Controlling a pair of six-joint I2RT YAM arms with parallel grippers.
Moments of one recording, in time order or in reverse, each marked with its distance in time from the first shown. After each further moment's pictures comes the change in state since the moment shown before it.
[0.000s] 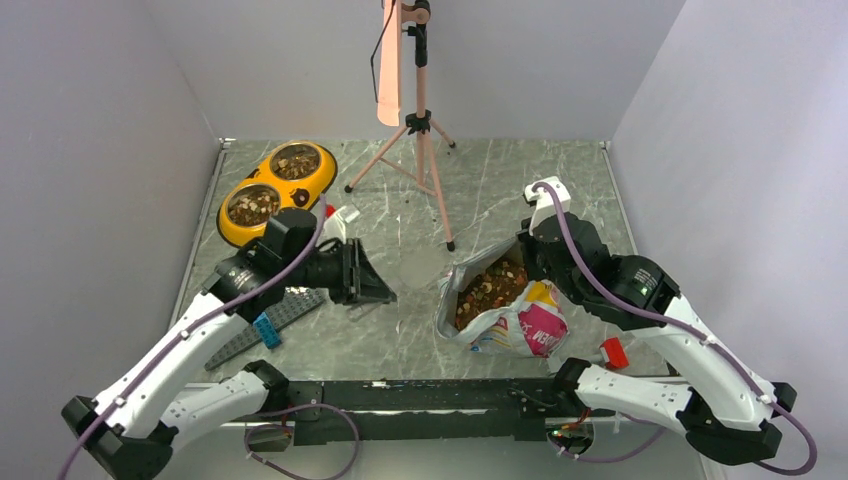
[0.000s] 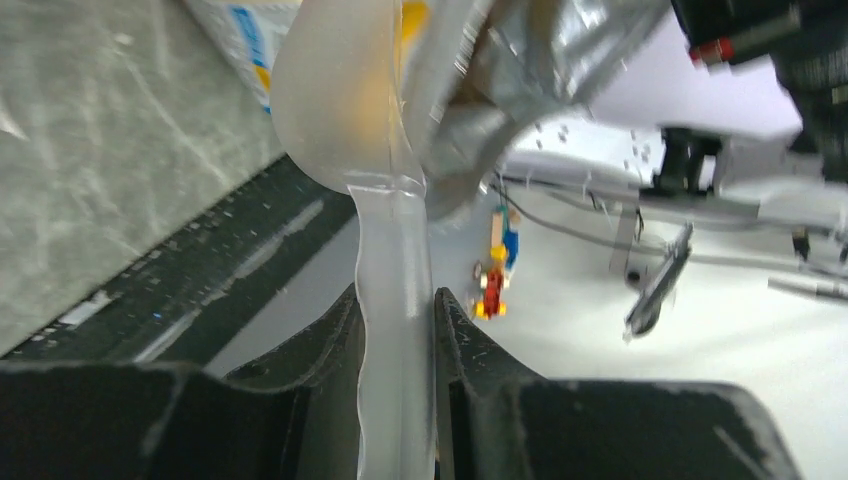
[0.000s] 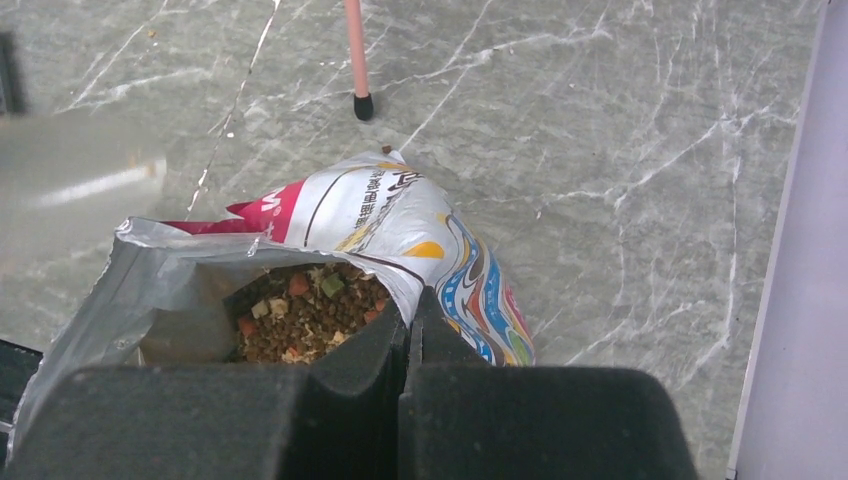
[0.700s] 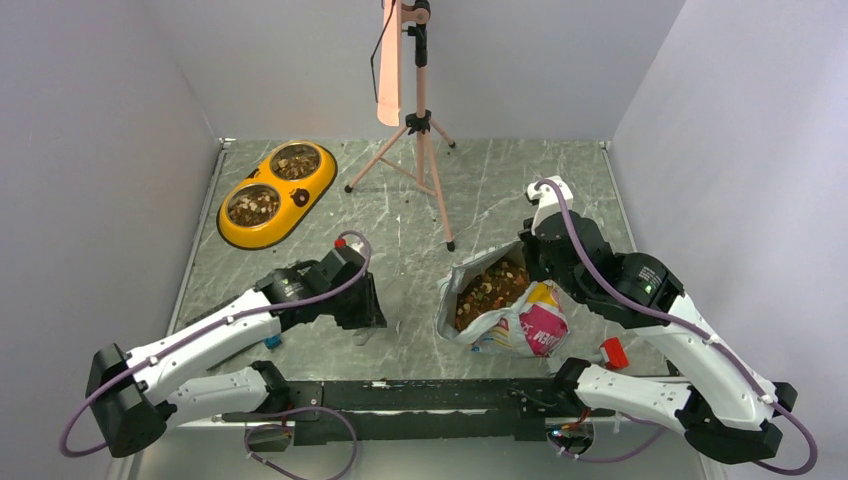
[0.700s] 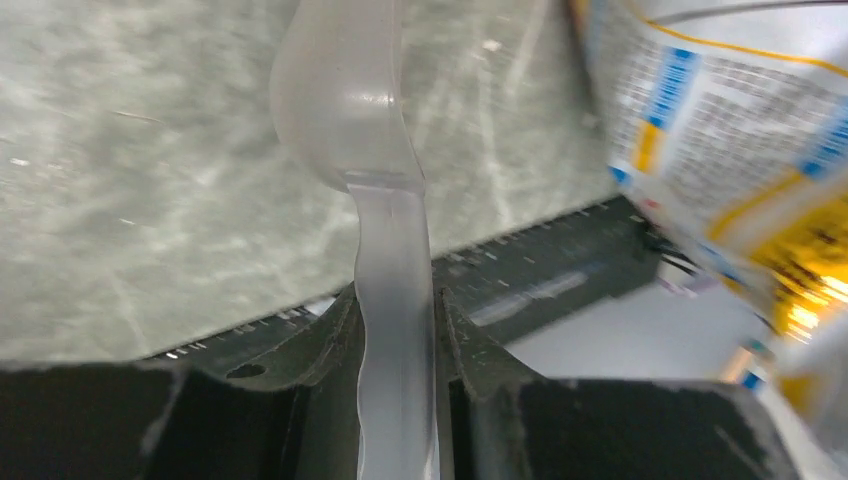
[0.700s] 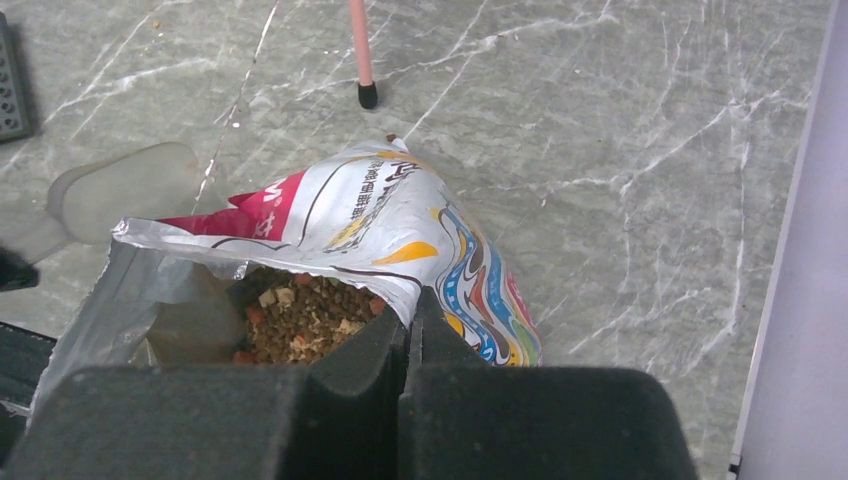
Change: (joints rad) left arm -0.317 0.106 -0.123 -0.105 -0.540 -0.040; right arm -0.003 0.022 0.045 -0.051 -0.018 0.017
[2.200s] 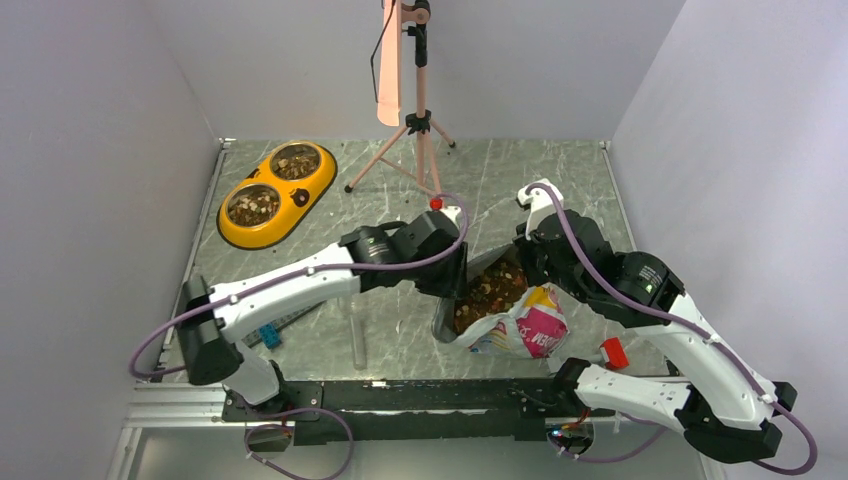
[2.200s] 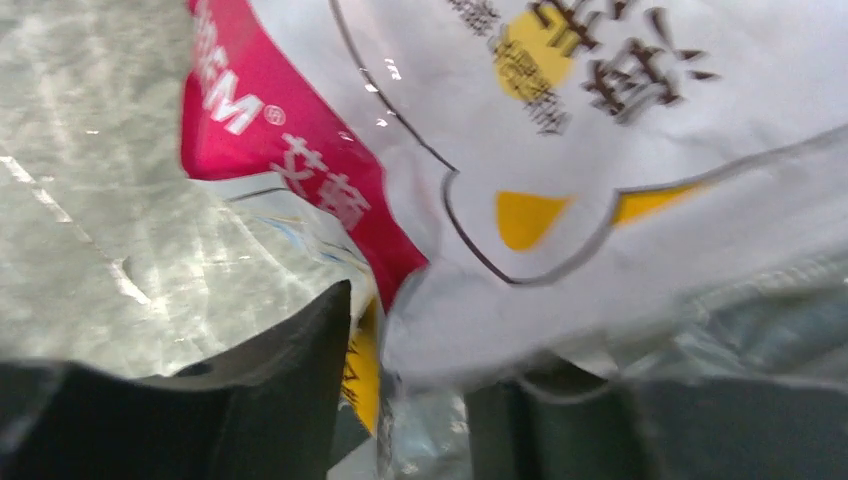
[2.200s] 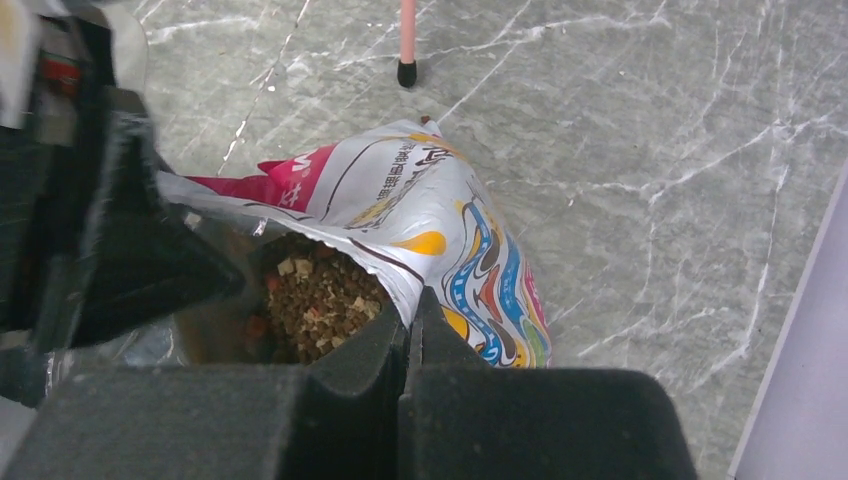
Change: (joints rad) left arm -0.223 0.460 0.528 0.116 -0.100 0.150; right arm 0.000 -0.003 0.006 -0.015 -0.108 -0.051
